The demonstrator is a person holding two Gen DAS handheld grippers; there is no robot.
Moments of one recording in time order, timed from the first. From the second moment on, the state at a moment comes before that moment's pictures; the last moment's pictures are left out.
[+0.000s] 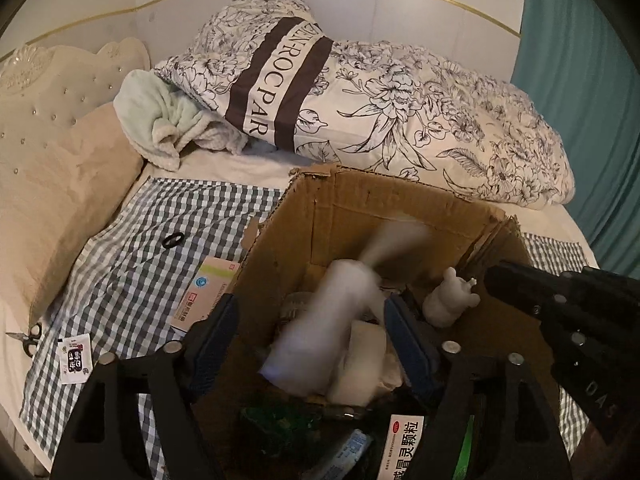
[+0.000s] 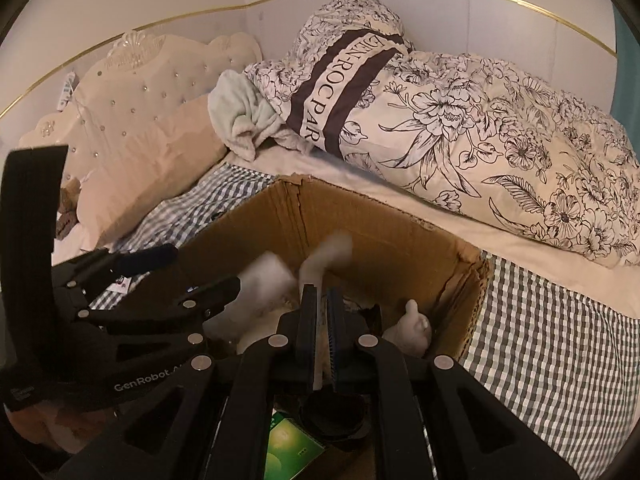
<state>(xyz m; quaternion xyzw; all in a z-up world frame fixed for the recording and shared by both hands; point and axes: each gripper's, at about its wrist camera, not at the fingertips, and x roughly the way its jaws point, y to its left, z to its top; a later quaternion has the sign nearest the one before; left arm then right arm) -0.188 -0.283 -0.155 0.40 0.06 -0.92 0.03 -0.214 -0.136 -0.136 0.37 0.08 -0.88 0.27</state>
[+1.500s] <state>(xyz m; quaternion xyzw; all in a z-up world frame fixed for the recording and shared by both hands) -0.045 -0.175 0.021 0.24 0.03 -0.97 0.03 -0.046 0.019 0.037 0.21 0.05 -0.97 0.14</state>
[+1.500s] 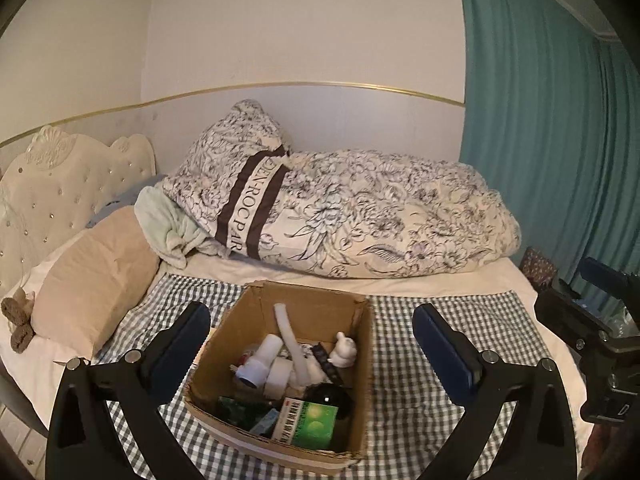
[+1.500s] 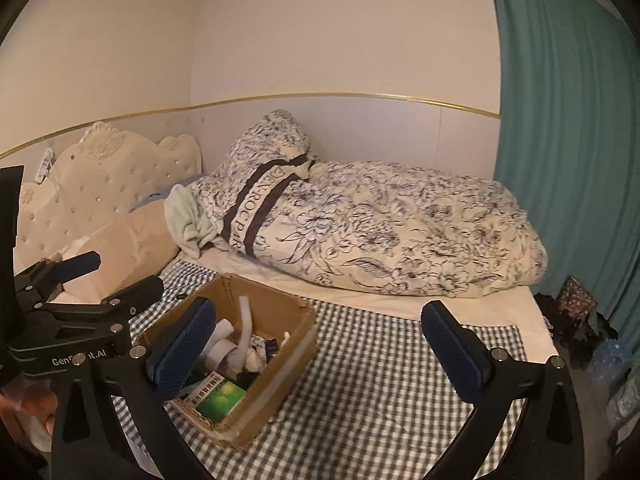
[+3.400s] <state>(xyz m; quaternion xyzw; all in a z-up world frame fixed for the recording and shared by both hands) -0.017 -0.002 0.017 0.25 0.01 -0.97 -0.05 0.001 0.205 0.022 0.24 -0.02 -0.97 0.04</state>
